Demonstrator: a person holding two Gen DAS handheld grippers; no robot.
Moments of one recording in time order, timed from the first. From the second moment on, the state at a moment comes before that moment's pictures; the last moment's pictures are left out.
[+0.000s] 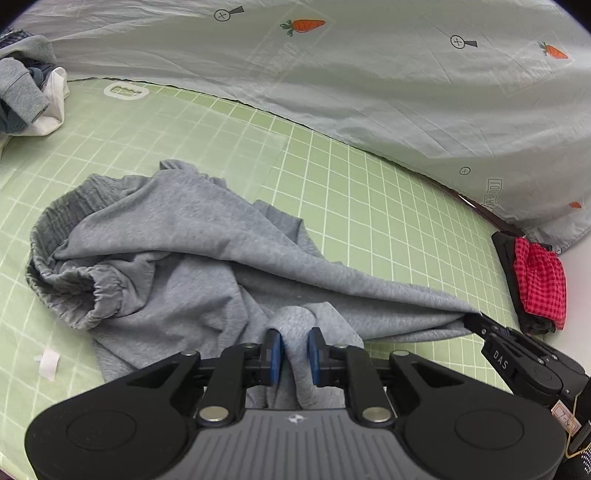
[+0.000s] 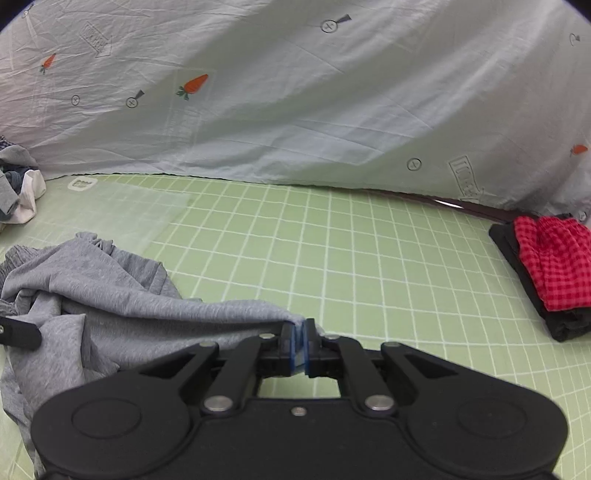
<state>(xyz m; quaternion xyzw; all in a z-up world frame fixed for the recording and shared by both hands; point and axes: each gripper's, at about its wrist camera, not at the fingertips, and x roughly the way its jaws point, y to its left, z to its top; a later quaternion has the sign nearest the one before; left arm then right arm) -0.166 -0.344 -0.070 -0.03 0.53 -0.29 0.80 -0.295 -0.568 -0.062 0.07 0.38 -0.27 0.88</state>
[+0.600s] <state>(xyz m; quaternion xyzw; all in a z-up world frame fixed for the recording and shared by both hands) -0.093 -0.254 -0.077 -0.03 0.56 -0.18 0.81 -0.269 -0.507 -0.088 0.17 0.39 -0.26 0.87</state>
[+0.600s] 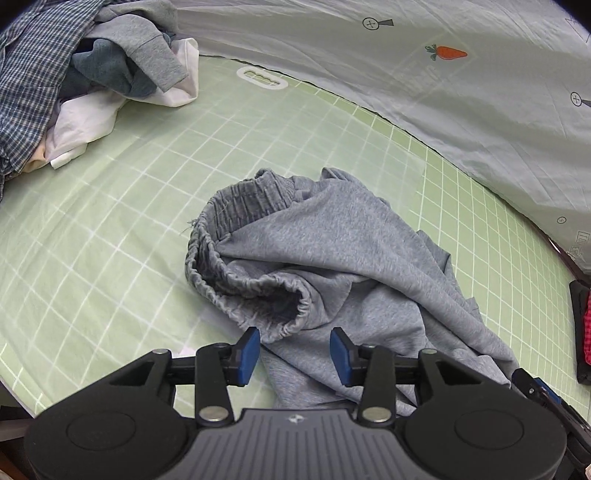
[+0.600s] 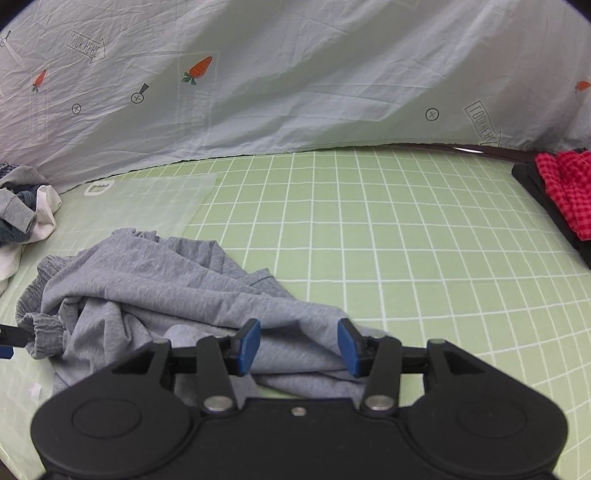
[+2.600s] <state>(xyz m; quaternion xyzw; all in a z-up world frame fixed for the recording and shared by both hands) 0.024 -0.283 -0.075 -0.04 0.51 -0.21 0.83 -0.201 -0.585 -0.071 -0.09 0.36 -0.39 0.84</state>
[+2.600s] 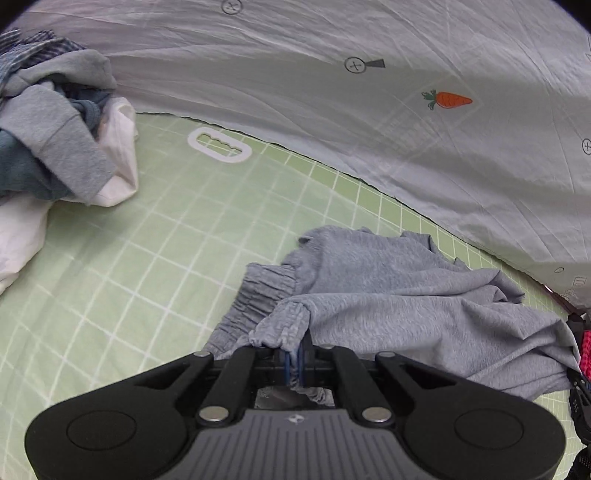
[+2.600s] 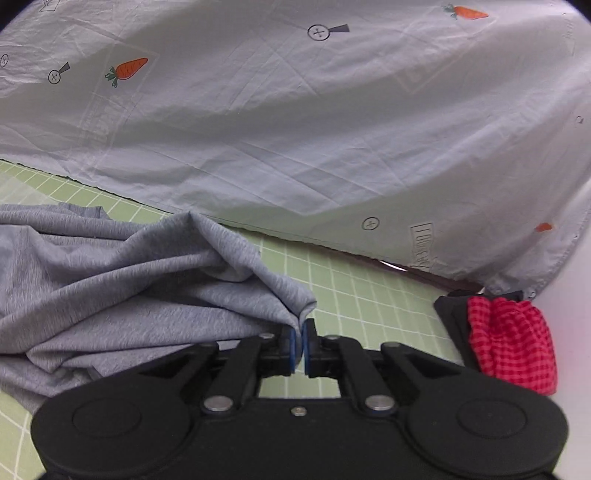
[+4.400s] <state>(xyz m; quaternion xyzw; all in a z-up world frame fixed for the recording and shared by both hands) -0.014 -0.175 -0.120 -0.09 0.57 -0.08 0.81 -0.222 -0.583 -0.096 0.12 0.39 -0.27 0.87</state>
